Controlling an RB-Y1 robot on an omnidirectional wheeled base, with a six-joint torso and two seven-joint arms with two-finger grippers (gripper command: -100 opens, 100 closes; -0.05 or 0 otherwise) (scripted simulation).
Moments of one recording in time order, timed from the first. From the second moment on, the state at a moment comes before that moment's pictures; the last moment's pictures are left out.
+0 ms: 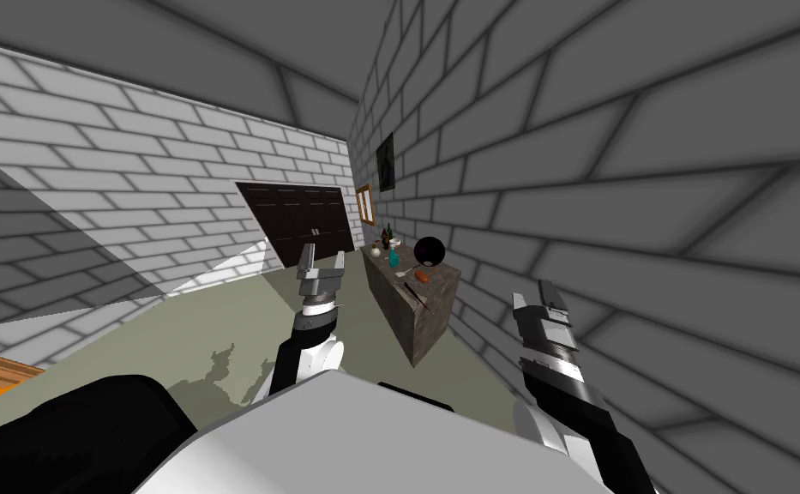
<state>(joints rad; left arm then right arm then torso) 0.50 0.03 -0.02 -2.40 0.11 -0.59 0.01 0.54 0.05 -0.01 -2.25 -0.07 -0.38 0.16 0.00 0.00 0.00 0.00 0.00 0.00</state>
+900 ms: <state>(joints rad) 0.50 0.03 -0.02 -2.40 0.11 -0.59 0.01 0.46 -0.17 0.07 -2.20 0.11 -0.25 0.24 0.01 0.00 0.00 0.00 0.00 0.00</state>
